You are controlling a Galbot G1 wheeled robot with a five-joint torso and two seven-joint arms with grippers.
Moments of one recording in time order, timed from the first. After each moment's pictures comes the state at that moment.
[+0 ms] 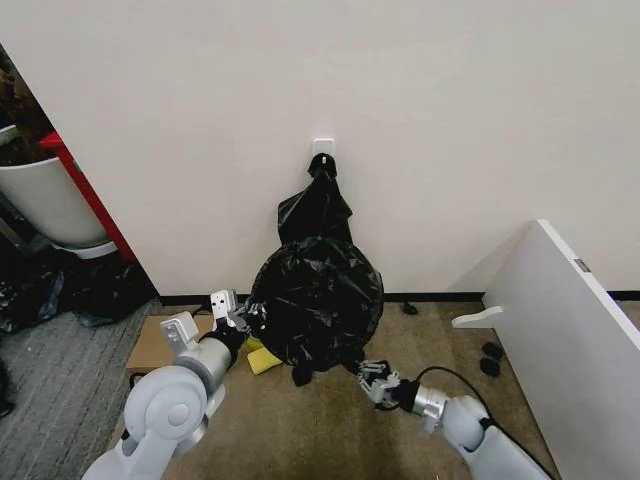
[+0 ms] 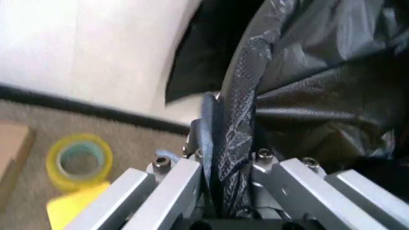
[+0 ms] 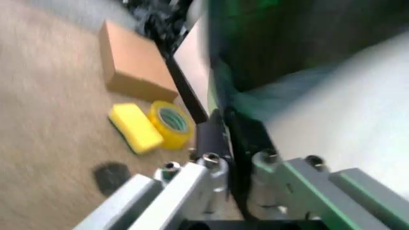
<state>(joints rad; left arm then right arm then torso) 1.31 -1.14 -0.38 -2.24 -1.01 0.48 -0.41 -1.15 1.08 0.13 1.35 -0.26 0.83 -0.33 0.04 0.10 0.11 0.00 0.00</state>
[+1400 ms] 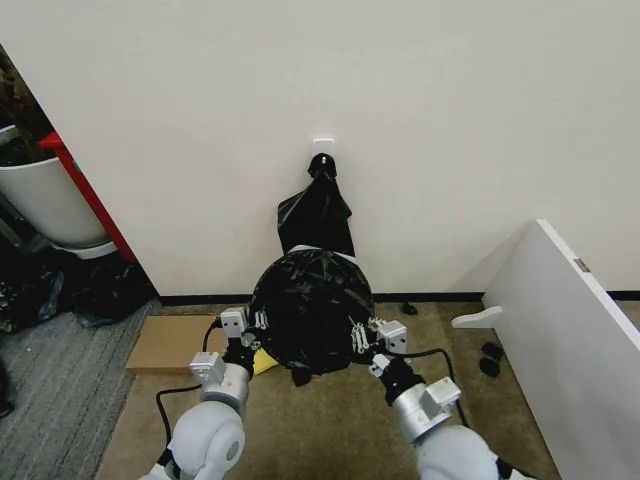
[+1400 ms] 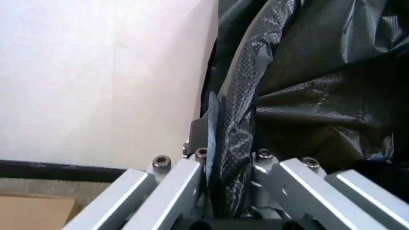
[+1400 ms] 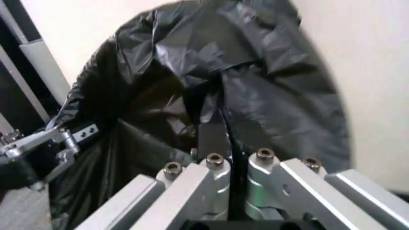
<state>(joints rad) 1.38 -1.19 -0.21 -2.07 -0.49 0.03 -0.32 -1.23 0.95 -0.19 2.22 0.52 -0.03 0.51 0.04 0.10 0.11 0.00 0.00</state>
